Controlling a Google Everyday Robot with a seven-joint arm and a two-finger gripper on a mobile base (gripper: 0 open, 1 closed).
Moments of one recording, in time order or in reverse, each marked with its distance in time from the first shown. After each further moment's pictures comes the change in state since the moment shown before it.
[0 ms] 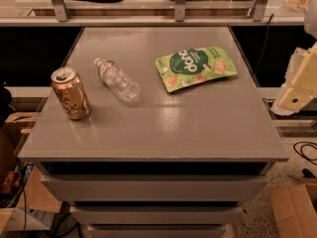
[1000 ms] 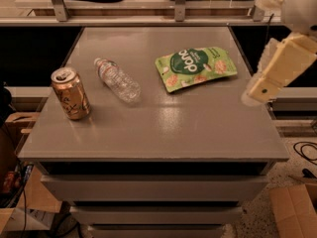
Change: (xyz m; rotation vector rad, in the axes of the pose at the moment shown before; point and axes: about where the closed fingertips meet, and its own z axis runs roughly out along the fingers) arm -0.042 -0.001 0.005 -0.021 -0.182 0.025
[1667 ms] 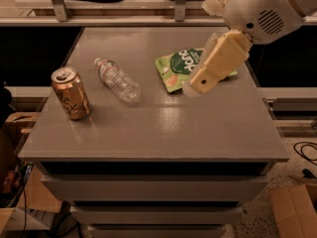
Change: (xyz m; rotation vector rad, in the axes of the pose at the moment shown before) arm -0.081 0.009 0.038 -0.101 -0.277 0.030
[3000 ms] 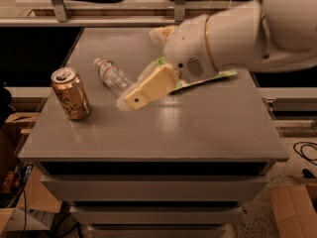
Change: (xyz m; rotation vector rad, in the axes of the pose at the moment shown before) arm -0.058 0.031 0.097 -0.106 -0.388 0.098
